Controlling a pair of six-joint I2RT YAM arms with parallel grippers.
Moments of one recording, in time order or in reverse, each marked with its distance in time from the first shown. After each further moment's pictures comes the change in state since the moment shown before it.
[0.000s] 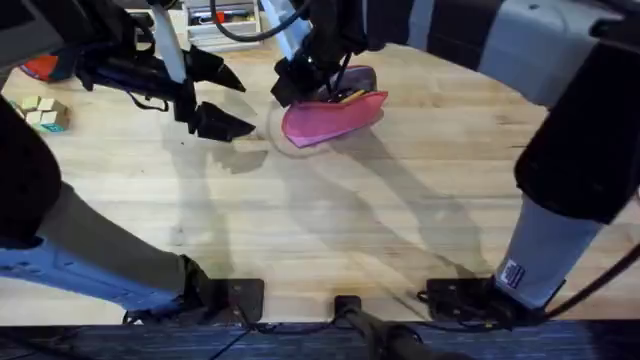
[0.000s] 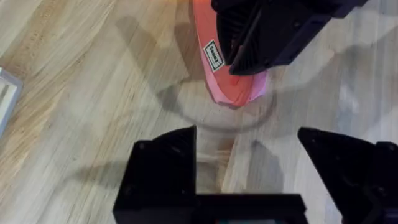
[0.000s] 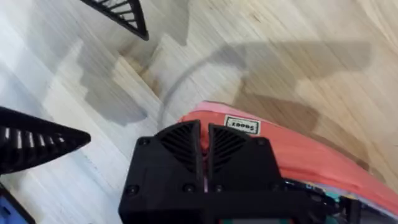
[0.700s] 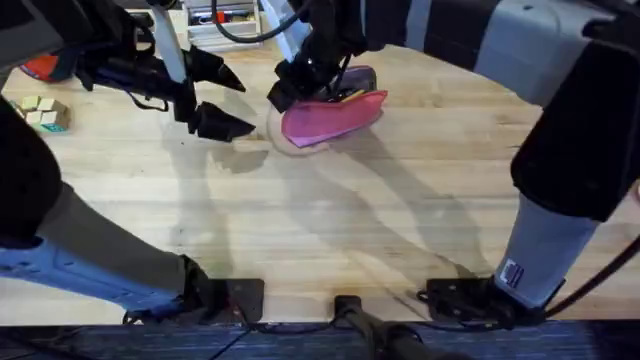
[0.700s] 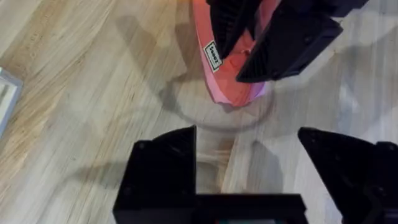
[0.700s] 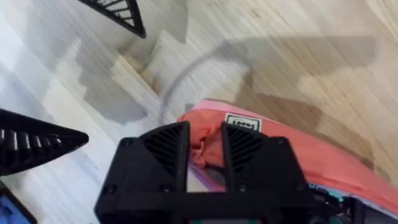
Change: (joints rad) left arm 0.000 0.000 0.000 0.000 0.000 0.000; right arm 0.000 0.012 0.000 -0.007 -0.005 0.011
